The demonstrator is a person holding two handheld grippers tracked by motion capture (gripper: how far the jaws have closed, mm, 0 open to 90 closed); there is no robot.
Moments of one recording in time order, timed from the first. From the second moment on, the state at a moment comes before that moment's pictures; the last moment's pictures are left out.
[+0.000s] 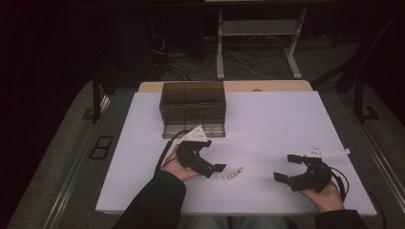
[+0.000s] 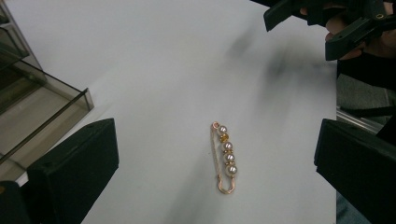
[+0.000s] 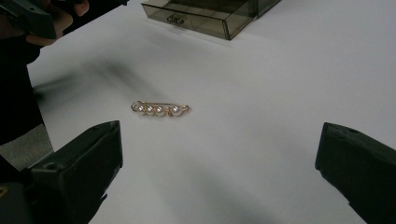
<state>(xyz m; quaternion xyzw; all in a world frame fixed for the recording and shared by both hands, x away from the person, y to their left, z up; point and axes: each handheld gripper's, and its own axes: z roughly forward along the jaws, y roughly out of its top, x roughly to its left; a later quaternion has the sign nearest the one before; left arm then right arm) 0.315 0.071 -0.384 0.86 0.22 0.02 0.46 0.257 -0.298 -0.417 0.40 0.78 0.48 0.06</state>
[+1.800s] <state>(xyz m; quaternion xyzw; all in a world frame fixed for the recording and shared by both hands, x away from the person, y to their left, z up) 0.328 0.002 -0.430 0.92 0.18 -0.02 0.35 0.257 -0.298 -0.418 0.39 0.78 0.48 0.06</state>
